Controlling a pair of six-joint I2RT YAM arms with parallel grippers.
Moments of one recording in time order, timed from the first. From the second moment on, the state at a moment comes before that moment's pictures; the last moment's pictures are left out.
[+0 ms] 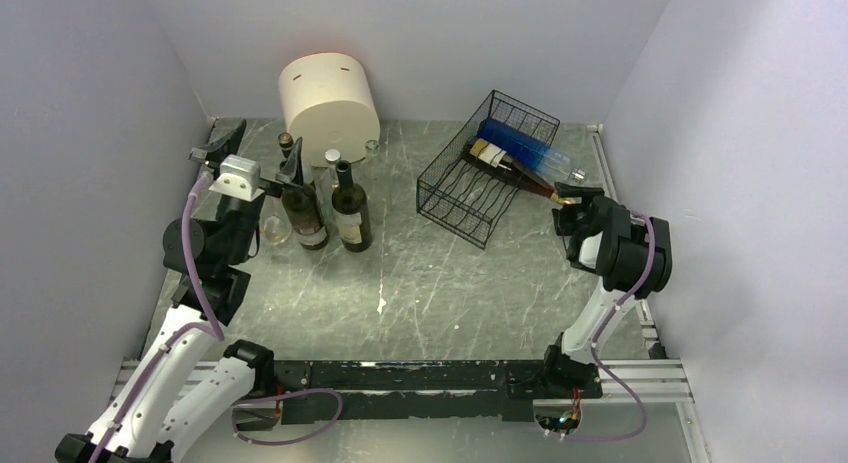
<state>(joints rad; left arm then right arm) -0.36 0.71 0.76 0.49 -0.03 0.24 -0.32 1.87 0.62 0.85 -0.20 1.28</state>
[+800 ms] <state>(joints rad) -0.36 0.75 0.76 0.48 -0.03 0.25 -0.16 2.04 0.78 0.88 0.15 1.56</state>
